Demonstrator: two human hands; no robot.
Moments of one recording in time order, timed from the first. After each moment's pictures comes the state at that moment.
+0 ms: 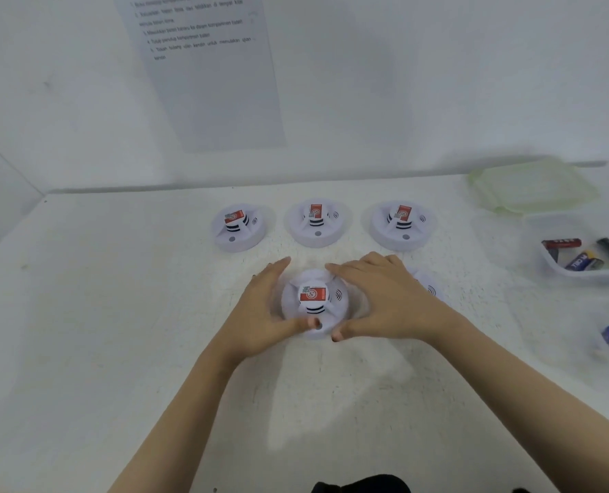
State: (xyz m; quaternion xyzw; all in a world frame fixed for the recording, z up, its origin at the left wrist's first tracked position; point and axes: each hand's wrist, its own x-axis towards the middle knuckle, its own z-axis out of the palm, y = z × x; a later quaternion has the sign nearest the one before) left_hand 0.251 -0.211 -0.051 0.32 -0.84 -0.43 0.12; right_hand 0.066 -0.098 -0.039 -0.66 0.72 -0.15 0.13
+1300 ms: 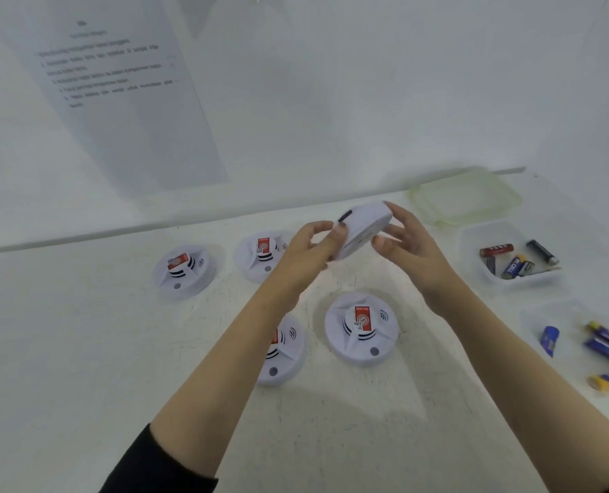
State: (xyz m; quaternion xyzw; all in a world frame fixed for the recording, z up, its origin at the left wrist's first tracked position) left_hand 0.090 -0.207 -0.006 0.29 -0.72 -0.62 0.12; right_hand -0.027 -0.073 -0.026 -0.34 0.67 -0.61 0.25
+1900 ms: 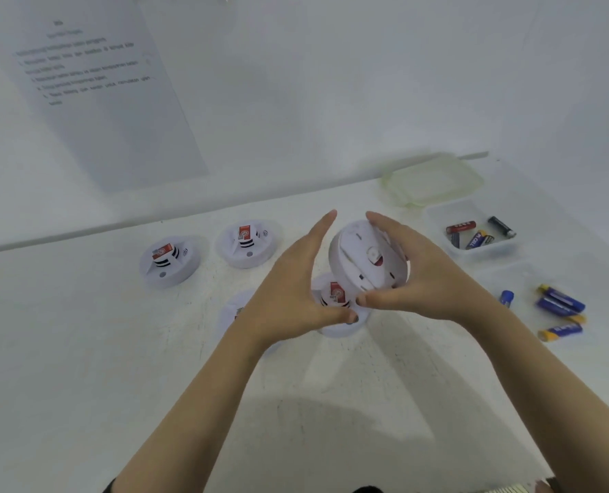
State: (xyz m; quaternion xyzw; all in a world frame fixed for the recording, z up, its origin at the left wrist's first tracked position) left_hand 0.150 -0.152 -0.001 0.11 -0.89 -0.42 0.11; right_hand 0.012 0.001 0.005 -0.45 0.77 -0.41 0.18
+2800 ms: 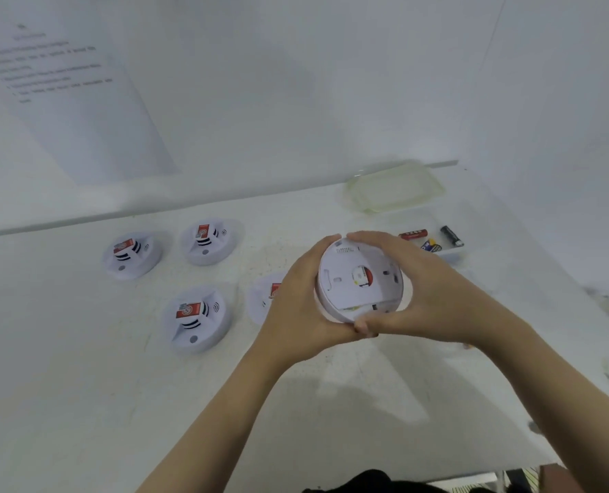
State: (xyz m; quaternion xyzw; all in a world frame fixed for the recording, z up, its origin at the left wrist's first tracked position) left_hand 0.101 -0.057 -0.016 0.15 -0.84 -0.48 0.22; right_hand -0.027 0.081 0.028 -0.54 0.73 -0.37 0.20
